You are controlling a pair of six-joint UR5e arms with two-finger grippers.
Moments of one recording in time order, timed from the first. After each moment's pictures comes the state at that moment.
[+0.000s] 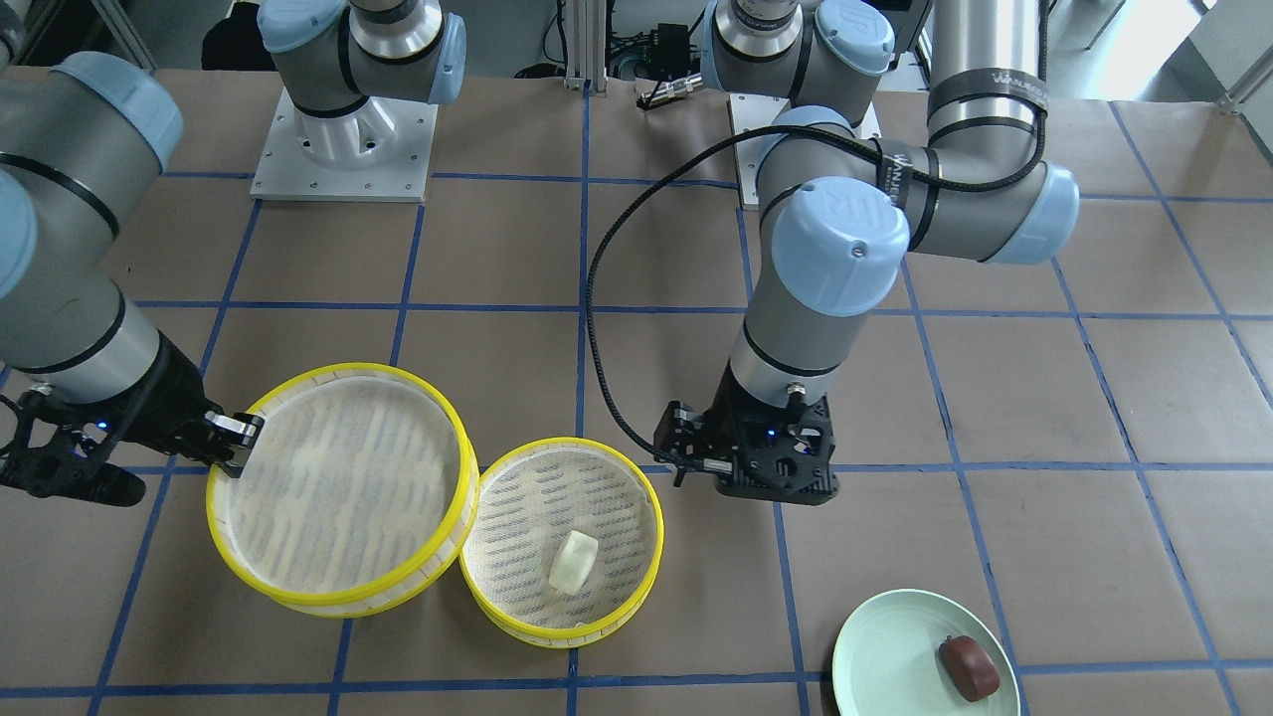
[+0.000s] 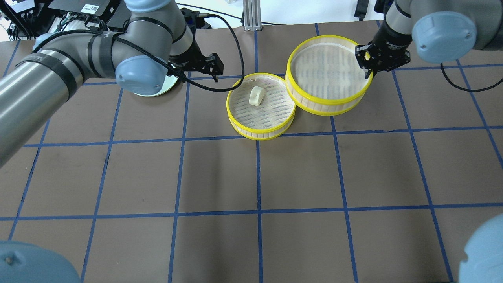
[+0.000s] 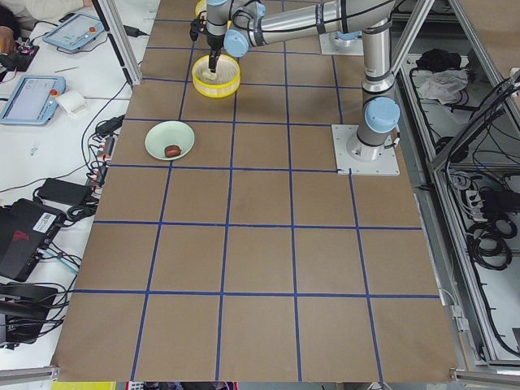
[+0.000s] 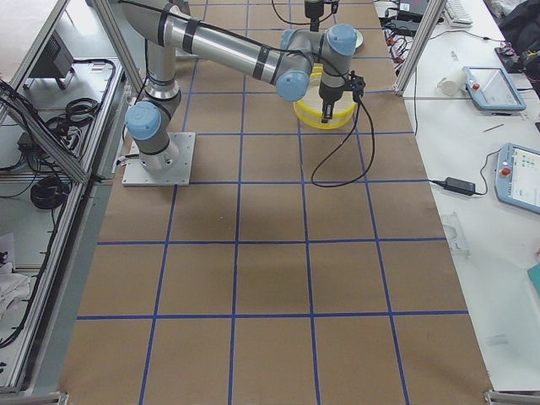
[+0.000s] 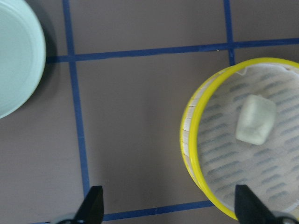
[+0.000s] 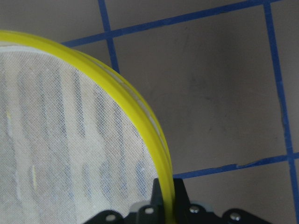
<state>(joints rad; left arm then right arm) -1.69 -1.93 -1.55 -1.05 1.51 -0.05 1.44 -1.28 1.56 -1.89 -1.52 0.06</state>
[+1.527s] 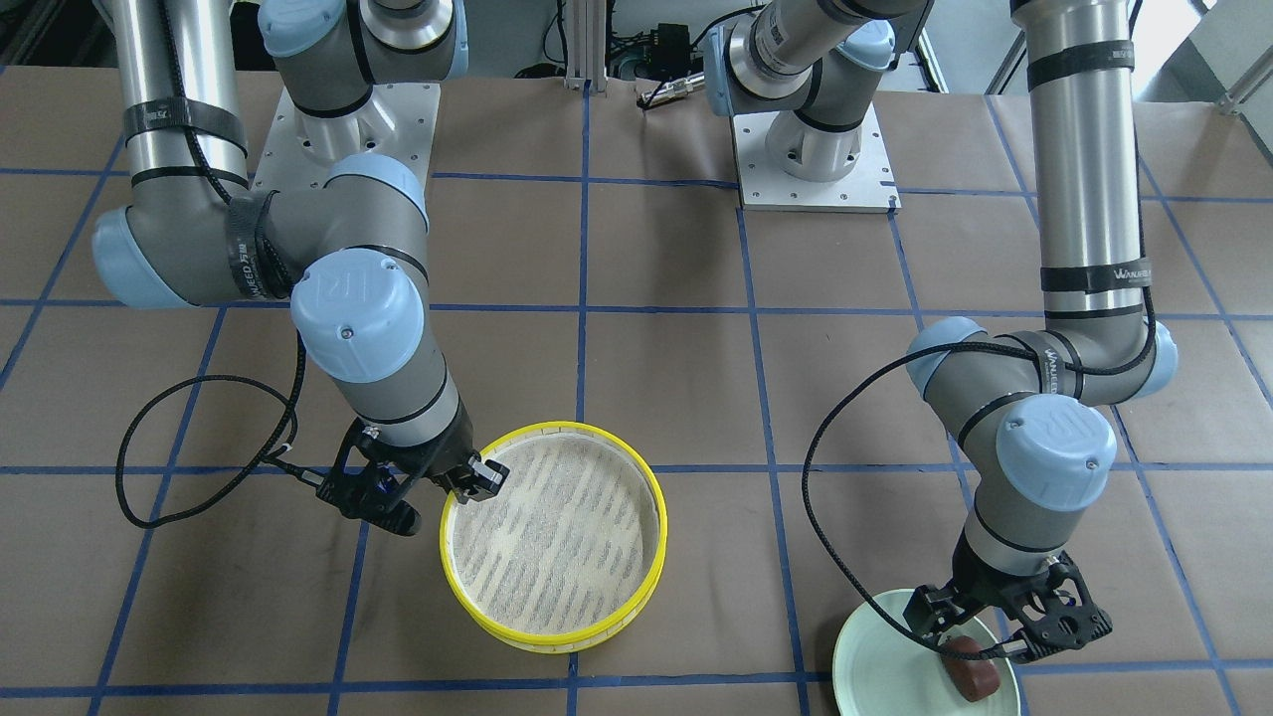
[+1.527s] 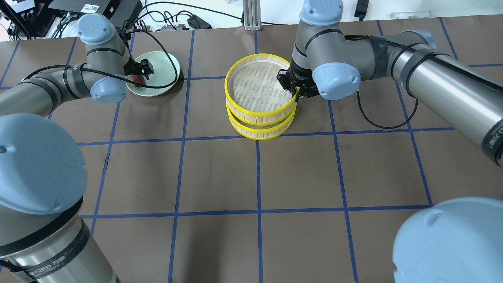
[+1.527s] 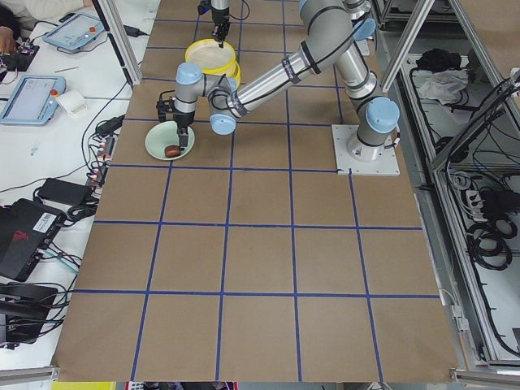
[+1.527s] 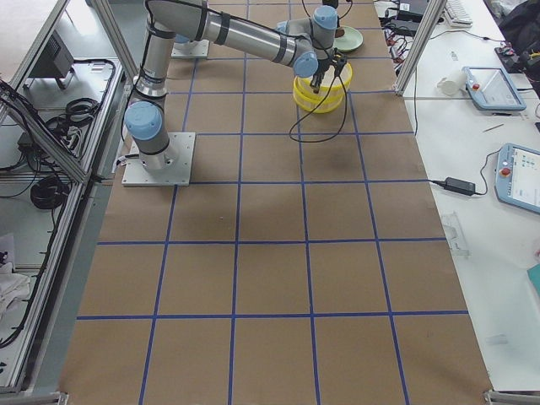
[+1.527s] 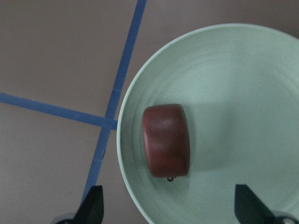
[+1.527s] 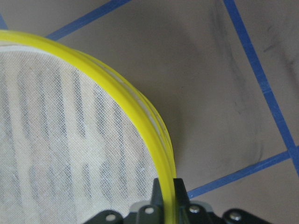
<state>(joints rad) -1.39 -2.20 -1.55 -0.65 1.69 -0.05 1.73 -1.13 1.58 -2.09 -1.52 0.61</state>
